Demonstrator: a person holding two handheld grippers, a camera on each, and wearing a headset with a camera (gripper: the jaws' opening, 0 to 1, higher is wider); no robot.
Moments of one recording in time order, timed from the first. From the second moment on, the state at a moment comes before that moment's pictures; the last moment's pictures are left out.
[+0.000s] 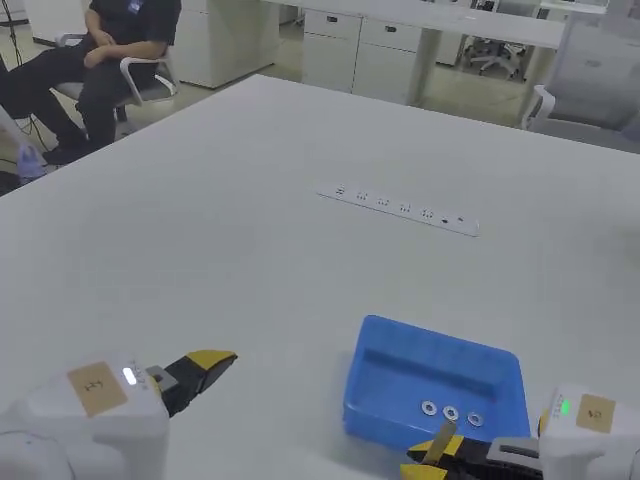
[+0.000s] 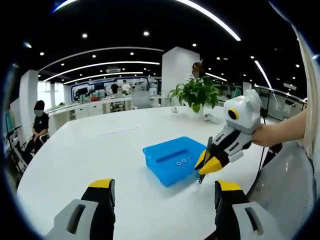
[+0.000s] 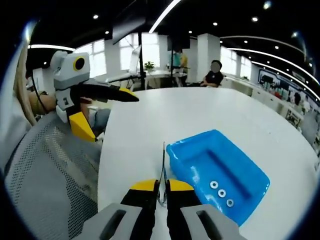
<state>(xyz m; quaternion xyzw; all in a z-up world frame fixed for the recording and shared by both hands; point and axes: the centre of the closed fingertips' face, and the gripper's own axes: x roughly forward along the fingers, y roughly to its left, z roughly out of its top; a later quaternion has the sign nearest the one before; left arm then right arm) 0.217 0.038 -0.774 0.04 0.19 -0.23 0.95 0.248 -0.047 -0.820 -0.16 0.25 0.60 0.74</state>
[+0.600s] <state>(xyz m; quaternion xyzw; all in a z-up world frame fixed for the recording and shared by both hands) 0.218 0.038 -0.774 0.04 0.19 -0.24 0.95 0.280 -0.044 -0.762 0.01 0.25 0.57 0.78</state>
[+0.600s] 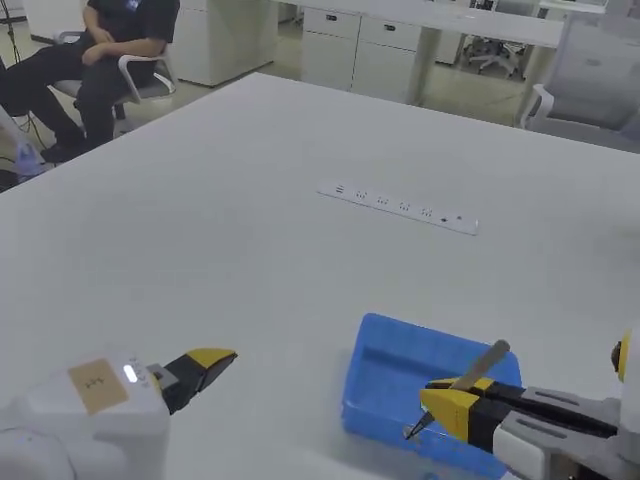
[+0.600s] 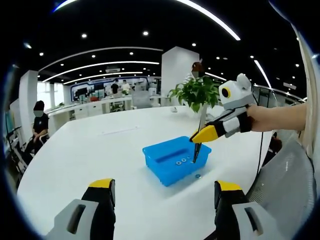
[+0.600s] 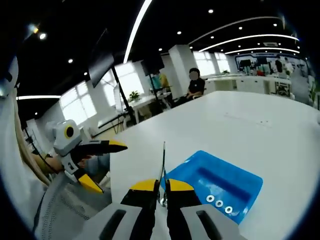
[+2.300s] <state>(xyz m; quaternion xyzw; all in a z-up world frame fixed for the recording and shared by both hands) 0.219 0.036 -0.767 0.02 0.18 -0.24 0.95 0.347 -0.025 -0.817 -0.04 0.32 0.54 0.78</state>
